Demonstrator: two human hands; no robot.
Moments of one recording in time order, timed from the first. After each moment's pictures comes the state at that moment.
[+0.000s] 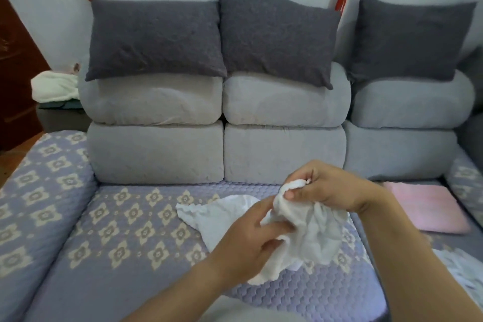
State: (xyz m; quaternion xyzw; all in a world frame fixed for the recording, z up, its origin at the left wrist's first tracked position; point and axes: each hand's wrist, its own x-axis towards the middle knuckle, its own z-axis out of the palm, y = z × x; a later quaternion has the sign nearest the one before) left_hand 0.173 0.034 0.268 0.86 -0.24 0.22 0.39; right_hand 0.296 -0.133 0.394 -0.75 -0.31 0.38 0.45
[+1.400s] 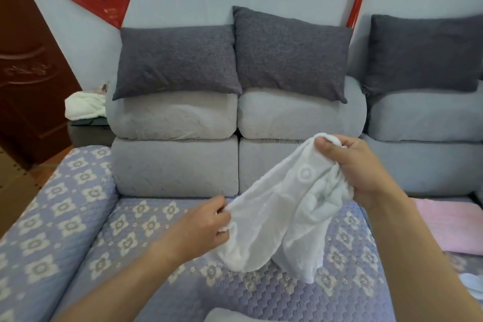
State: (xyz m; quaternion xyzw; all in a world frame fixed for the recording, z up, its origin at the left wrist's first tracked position) left_hand 0.180 0.164 0.258 0.96 -0.18 0.19 0.11; right_hand 0.311 -0.117 0.414 -0.70 -0.11 0.14 0.69
